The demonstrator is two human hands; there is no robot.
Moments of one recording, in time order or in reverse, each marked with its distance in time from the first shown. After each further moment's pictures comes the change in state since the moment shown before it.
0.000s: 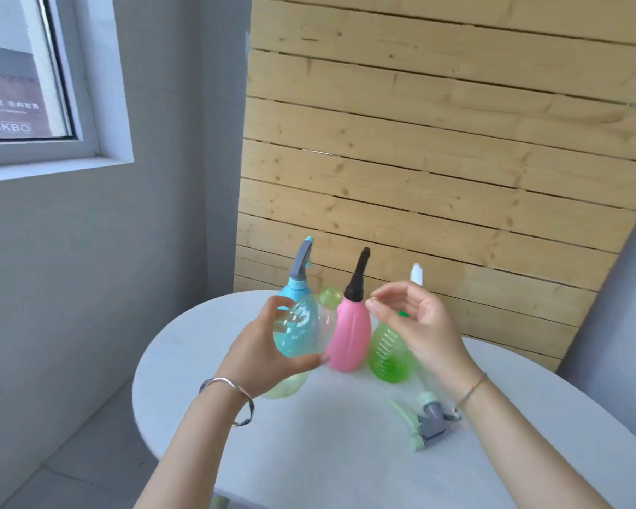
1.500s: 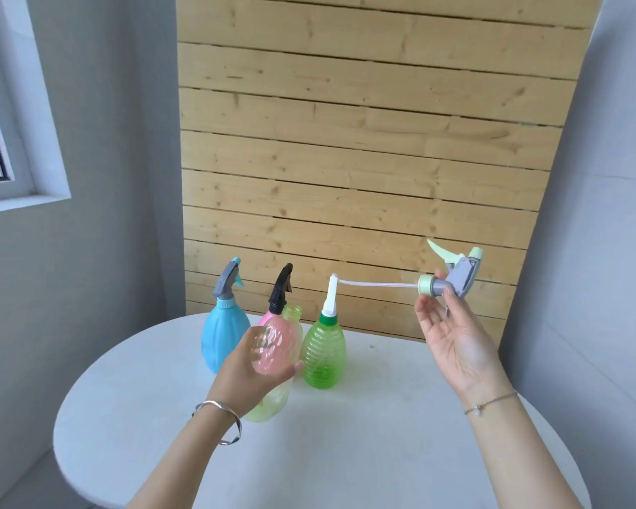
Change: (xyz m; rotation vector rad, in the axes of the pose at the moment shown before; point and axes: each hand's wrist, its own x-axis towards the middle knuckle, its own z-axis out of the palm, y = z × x) left_hand 0.001 0.034 0.085 -0.070 0.007 -0.084; right_hand -0.036 -0.011 -0.141 0.956 0.359 0.108
